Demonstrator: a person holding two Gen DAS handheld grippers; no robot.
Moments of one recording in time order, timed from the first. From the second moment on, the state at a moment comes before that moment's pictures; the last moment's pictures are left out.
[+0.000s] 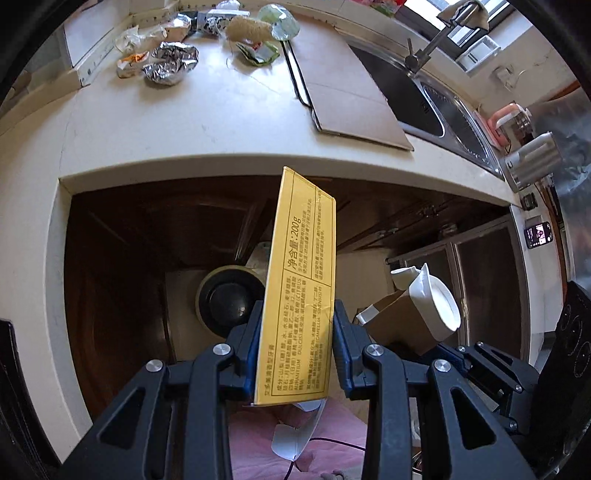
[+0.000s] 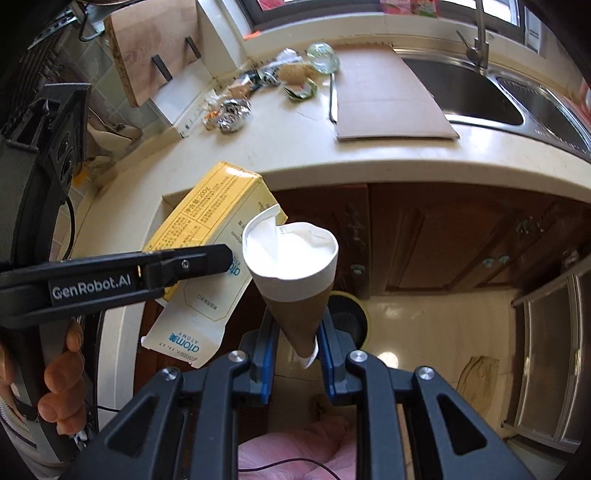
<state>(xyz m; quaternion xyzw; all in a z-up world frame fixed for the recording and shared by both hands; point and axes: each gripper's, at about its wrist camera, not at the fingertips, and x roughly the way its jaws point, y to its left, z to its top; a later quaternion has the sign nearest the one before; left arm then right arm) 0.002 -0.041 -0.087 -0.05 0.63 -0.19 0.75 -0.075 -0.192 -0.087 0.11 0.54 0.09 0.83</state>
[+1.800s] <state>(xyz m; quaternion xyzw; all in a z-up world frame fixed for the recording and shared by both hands) 0.049 -0.014 -0.338 -0.03 0.70 -0.13 0.70 0.010 -0.165 -0.348 0.08 0.68 0.09 0.72</state>
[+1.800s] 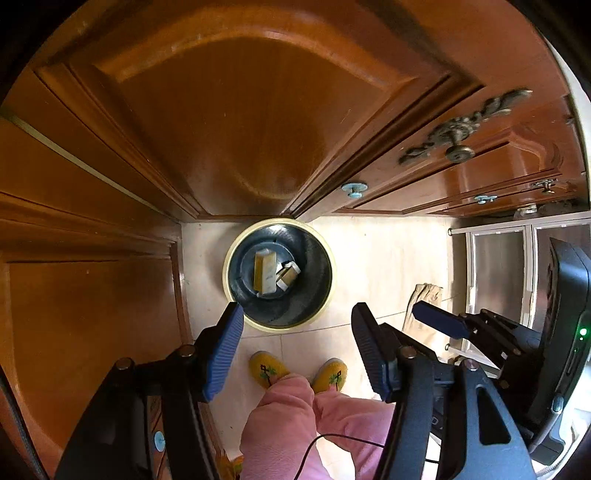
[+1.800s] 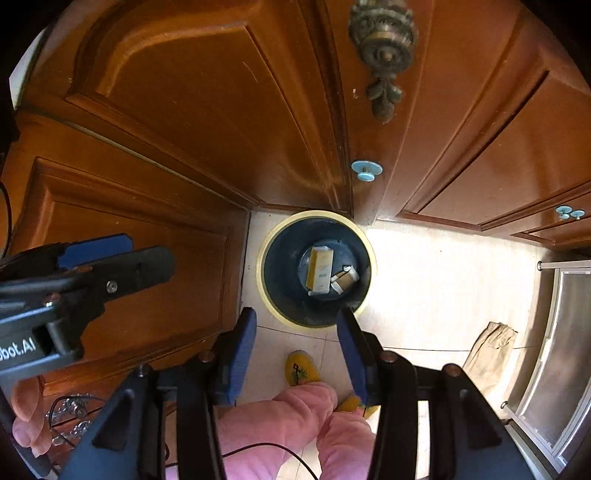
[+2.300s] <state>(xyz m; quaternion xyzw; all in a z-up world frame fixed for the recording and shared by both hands) 0.019 -0.019 -0.237 0.01 0.64 -0.12 0.76 -0.003 -0.195 -0.251 0.10 0.64 0.08 0.75</state>
